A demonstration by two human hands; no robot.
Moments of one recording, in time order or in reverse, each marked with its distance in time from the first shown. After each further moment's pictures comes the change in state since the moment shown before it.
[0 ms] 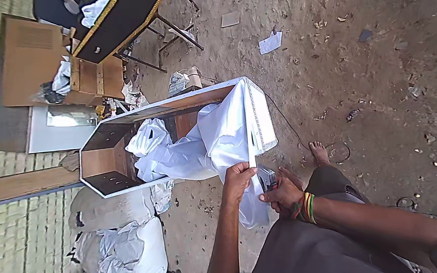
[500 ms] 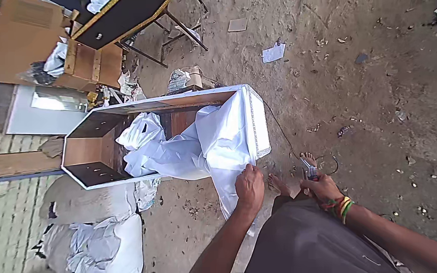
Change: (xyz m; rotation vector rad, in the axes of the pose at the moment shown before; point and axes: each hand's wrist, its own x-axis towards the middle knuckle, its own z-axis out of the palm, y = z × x) left_hand -0.018 0.022 0.083 1.419 0.147 0.190; right_hand -0.027 -0.009 -0.131 -0.299 0.556 -0.027
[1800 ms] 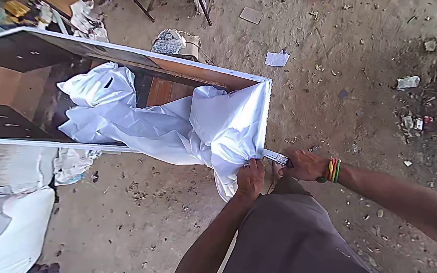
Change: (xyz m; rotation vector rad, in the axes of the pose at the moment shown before) left_hand 0.032 -0.011 0.087 -0.230 0.677 0.051; right_hand -0.020 -0.185 0.040 -1.312 -0.492 -0.523
